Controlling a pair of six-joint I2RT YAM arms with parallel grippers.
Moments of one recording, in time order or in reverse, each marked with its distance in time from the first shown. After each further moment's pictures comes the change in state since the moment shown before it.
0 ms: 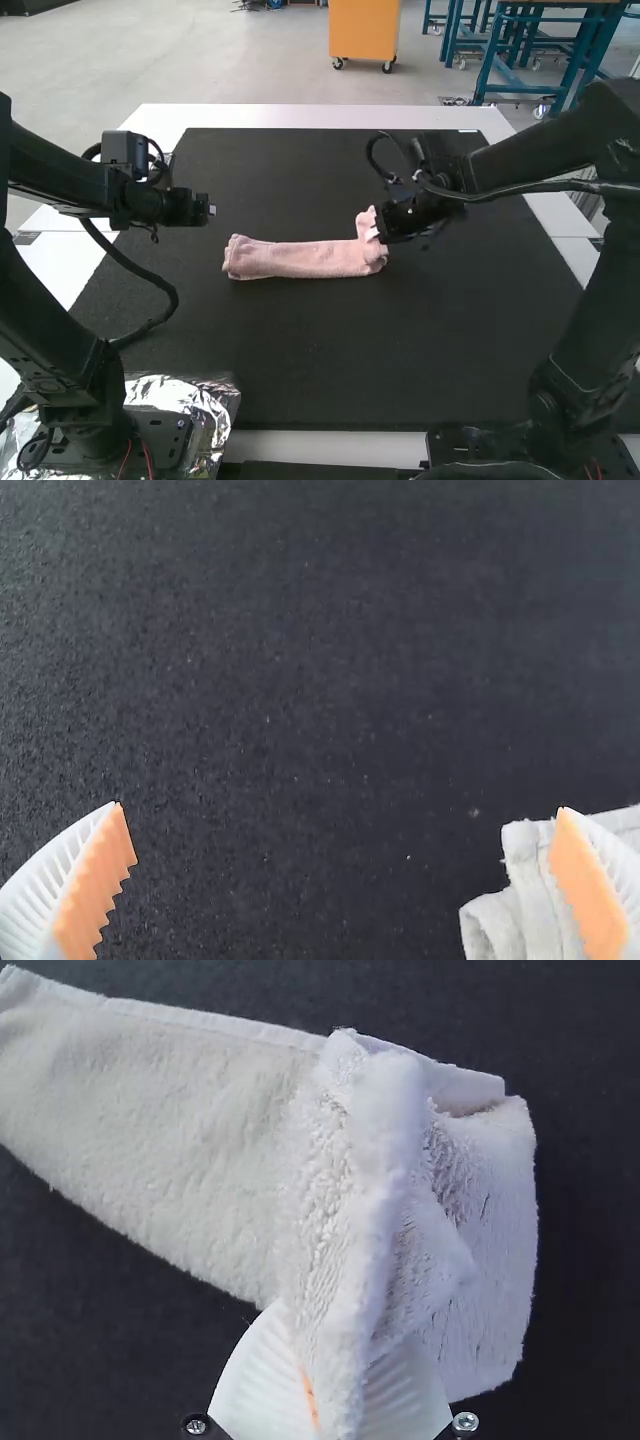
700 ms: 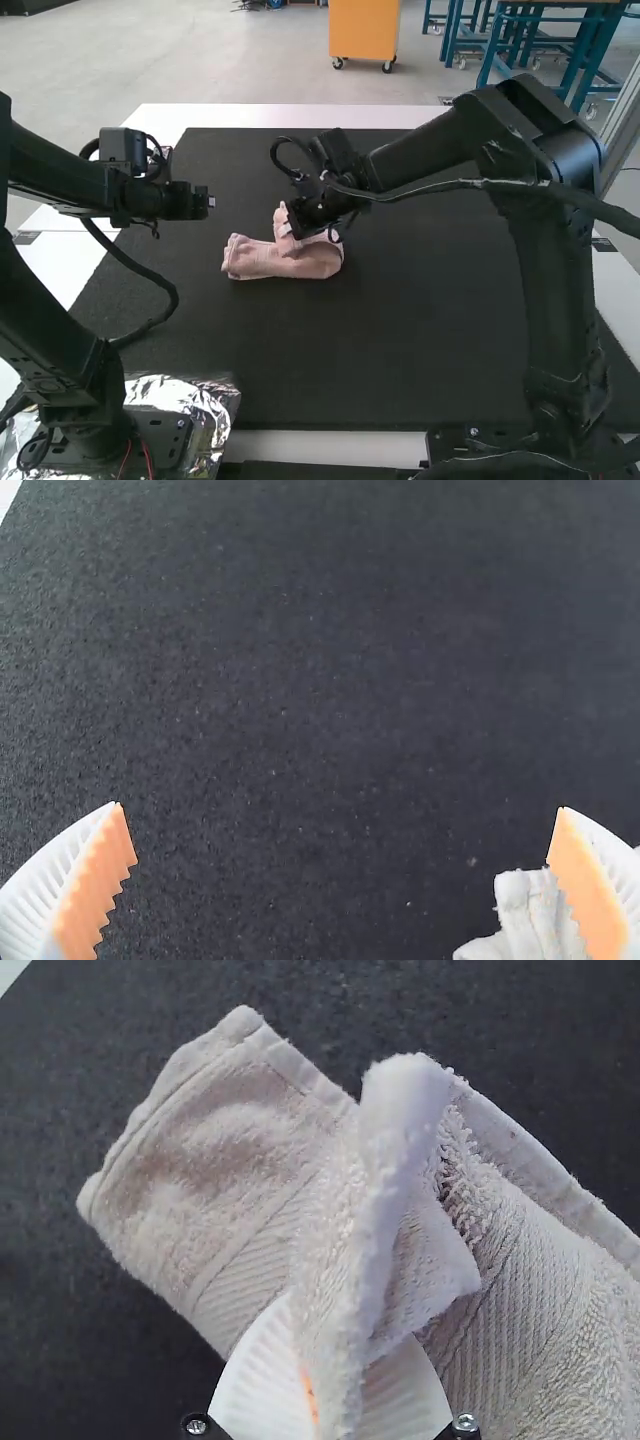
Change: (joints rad) left arm 0.004 0.000 0.000 0.064 -0.004 -0.019; right arm 0.286 0.367 0.415 0.050 -0.003 0.024
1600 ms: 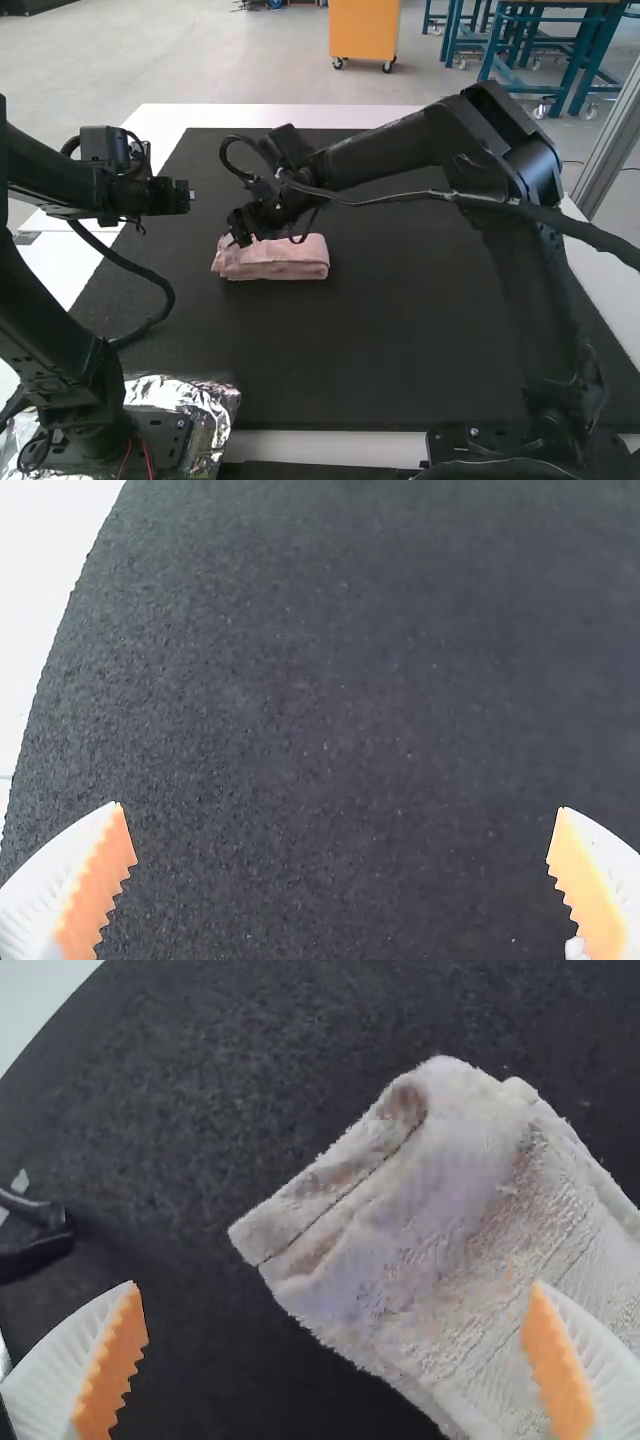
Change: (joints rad) left arm 0.080 0.000 0.000 0.052 -0.053 0.006; right arm 0.135 0.063 0.195 -0.152 -0.047 0.013
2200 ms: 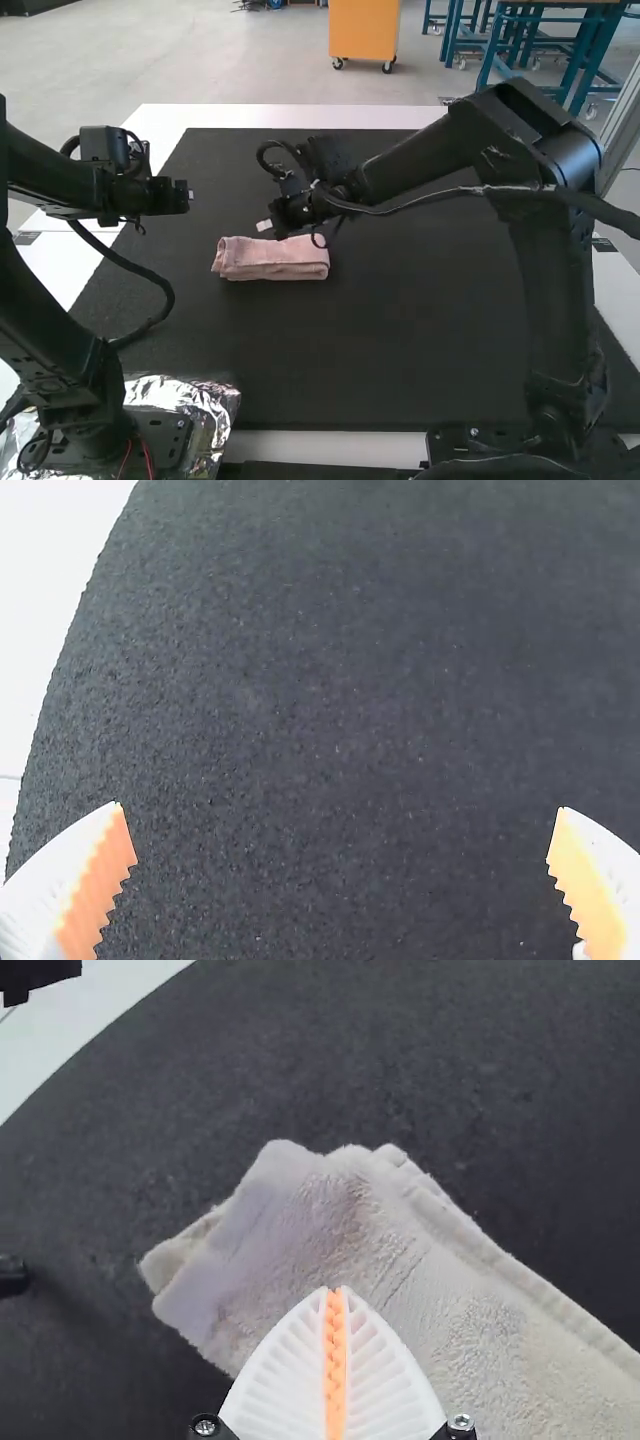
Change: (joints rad) left arm 0.000 0.000 0.000 0.004 -0.015 0.000; right arm -0.079 -0.083 -0.267 0.369 0.007 -0.003
